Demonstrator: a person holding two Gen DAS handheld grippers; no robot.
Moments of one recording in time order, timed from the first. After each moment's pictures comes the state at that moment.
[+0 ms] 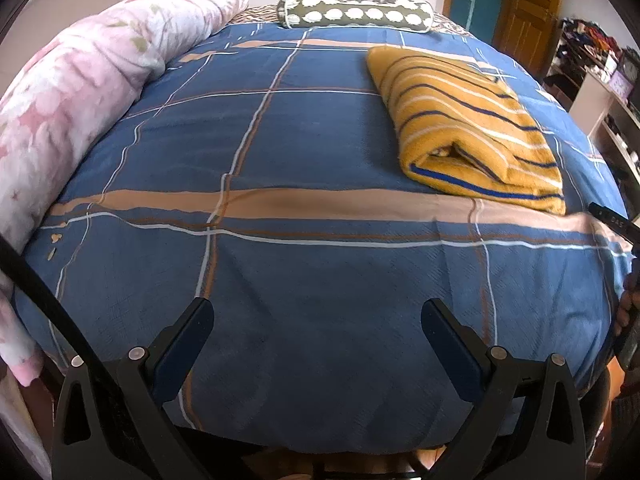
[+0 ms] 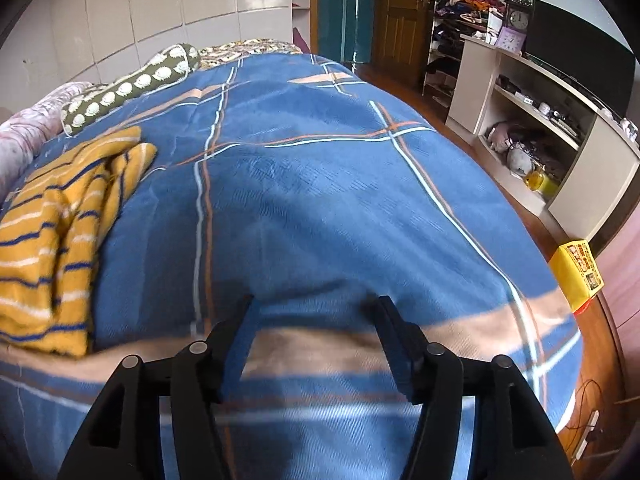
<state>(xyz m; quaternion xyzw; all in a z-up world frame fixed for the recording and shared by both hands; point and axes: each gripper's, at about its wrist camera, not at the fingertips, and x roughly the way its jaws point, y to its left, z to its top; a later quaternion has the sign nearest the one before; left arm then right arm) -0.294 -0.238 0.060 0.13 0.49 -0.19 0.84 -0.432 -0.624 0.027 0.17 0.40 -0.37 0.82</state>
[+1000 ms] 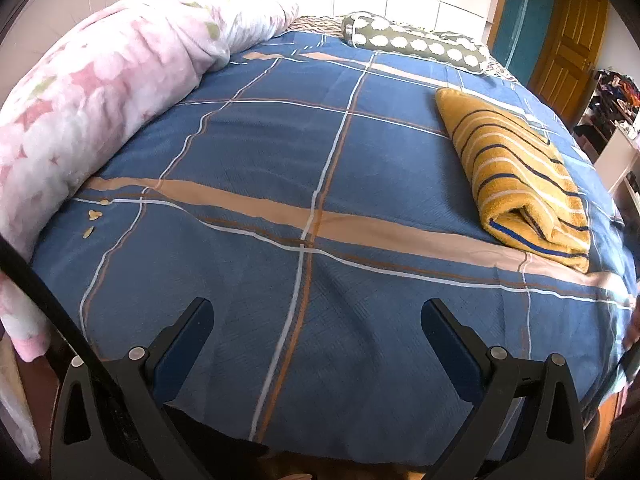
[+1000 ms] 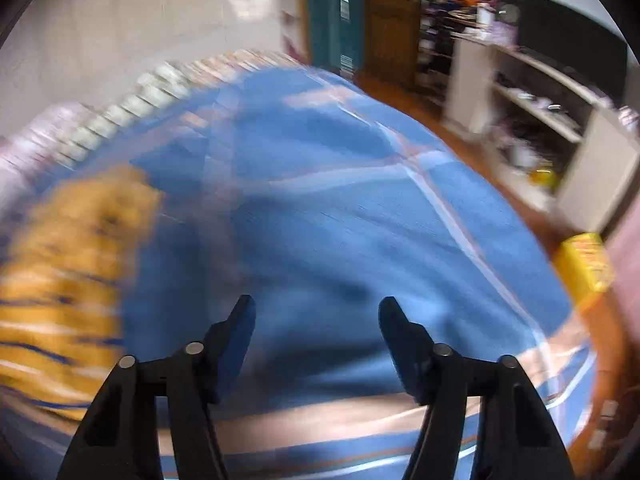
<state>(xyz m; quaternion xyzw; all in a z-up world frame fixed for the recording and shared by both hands) -0.273 -0.183 0.076 0.06 0.48 -0.14 0.86 -0.392 -0.606 0.074 0.21 0.34 -0.31 0.86</state>
